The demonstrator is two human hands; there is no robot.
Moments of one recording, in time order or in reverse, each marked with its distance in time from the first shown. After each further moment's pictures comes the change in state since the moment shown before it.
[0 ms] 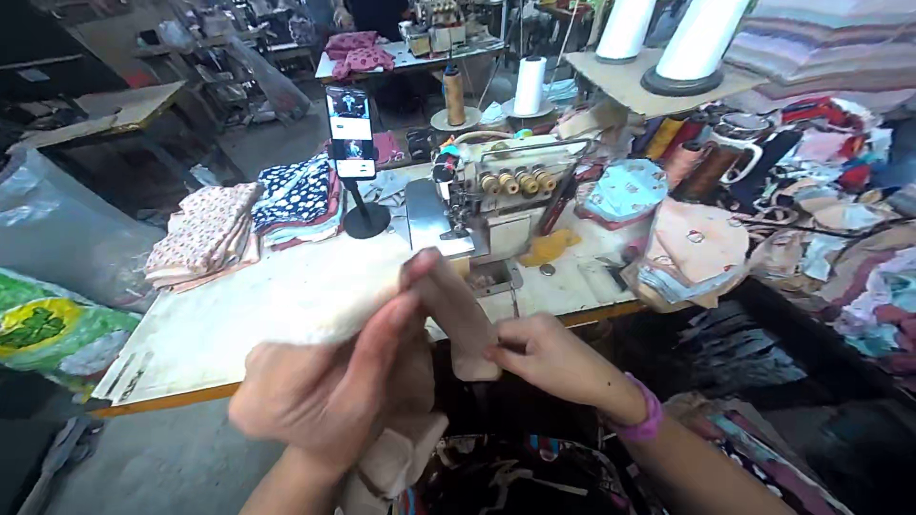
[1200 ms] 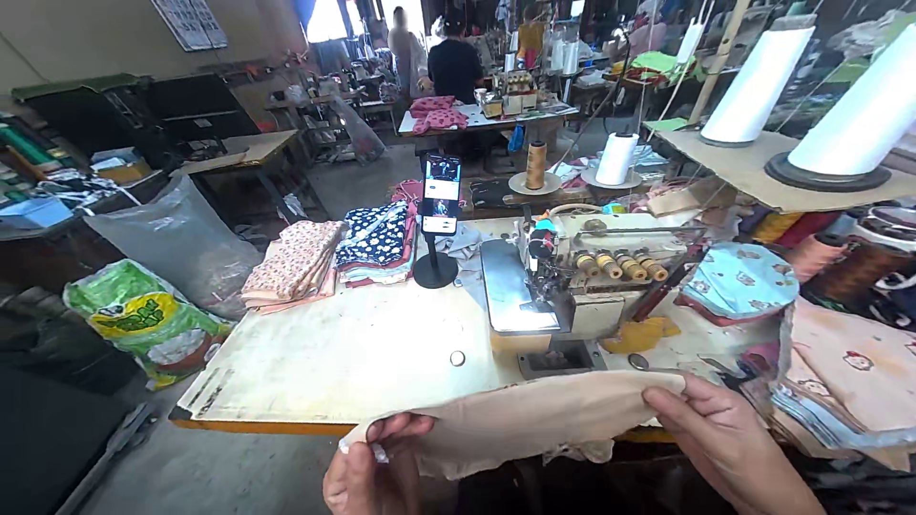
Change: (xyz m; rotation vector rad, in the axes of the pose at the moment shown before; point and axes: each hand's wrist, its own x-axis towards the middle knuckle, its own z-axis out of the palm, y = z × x) left_hand -0.078 -0.046 -0.060 -0.523 0.382 -0.308; right_hand 0.024 0.027 -0.020 0.642 0.442 -0.176
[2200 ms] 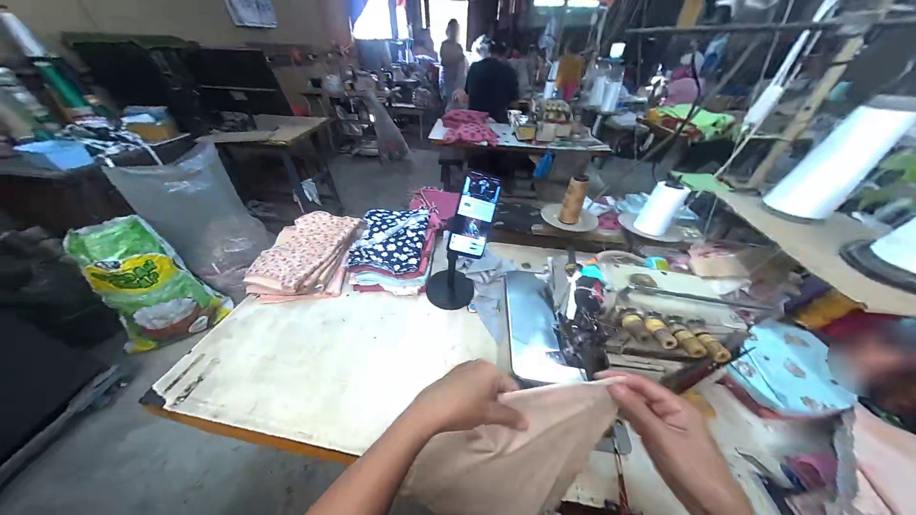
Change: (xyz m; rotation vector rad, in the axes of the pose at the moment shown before) left_hand 0.106 -0.093 -0.007 0.889 -1.193 -0.817; right_hand 0.069 0.047 0.021 -0.246 0.016 0.093
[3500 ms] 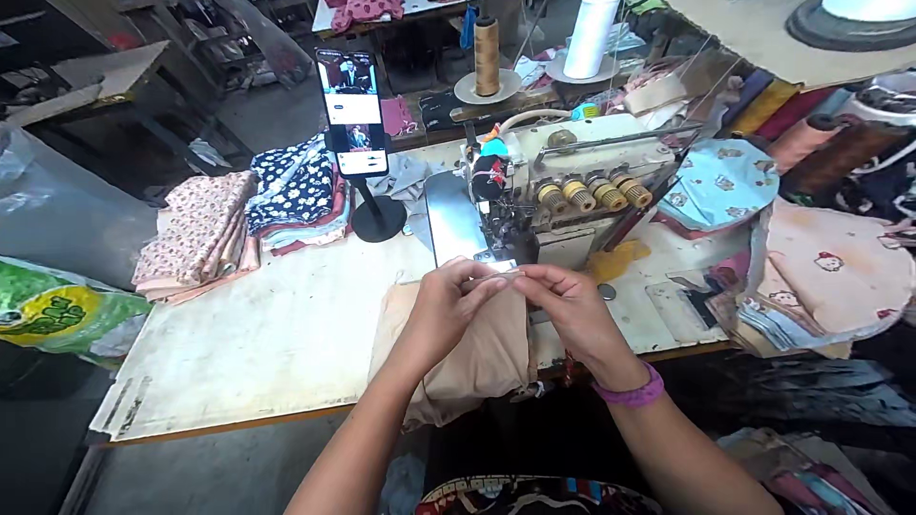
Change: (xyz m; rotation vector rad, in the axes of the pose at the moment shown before) left_hand 0.046 0.029 0.047 -0.183 0.466 0.043; right_hand -0.006 0.025 0.011 0.175 0.089 0.187
